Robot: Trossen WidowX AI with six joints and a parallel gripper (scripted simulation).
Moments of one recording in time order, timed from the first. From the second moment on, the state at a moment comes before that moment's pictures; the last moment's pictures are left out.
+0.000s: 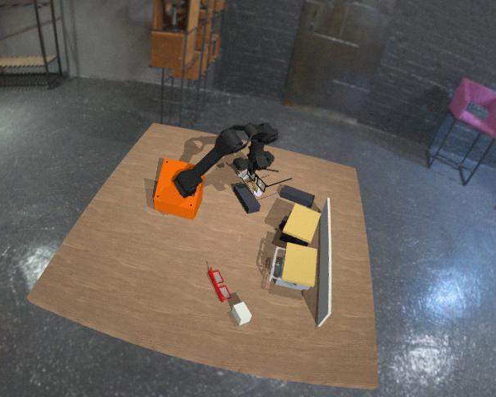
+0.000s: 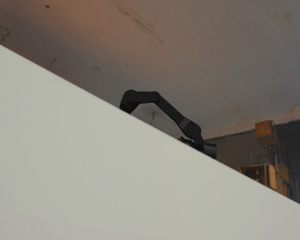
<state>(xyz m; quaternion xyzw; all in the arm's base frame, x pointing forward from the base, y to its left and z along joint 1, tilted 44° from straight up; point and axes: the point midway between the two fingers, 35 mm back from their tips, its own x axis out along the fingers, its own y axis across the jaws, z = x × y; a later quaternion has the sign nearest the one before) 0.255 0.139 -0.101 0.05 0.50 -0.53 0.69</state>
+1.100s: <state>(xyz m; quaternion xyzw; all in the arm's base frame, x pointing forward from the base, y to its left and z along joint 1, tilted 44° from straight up) 0.253 0.089 -0.135 0.05 0.49 -0.53 0.69</state>
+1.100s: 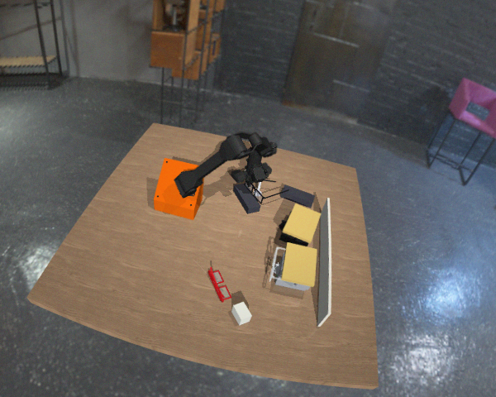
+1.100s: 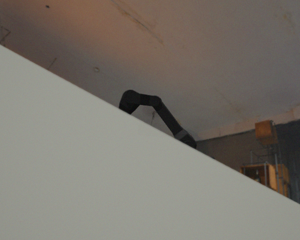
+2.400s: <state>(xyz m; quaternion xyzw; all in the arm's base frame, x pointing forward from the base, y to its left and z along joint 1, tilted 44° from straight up) 0.260 0.066 -0.114 0.05 0.49 -0.53 0.69</state>
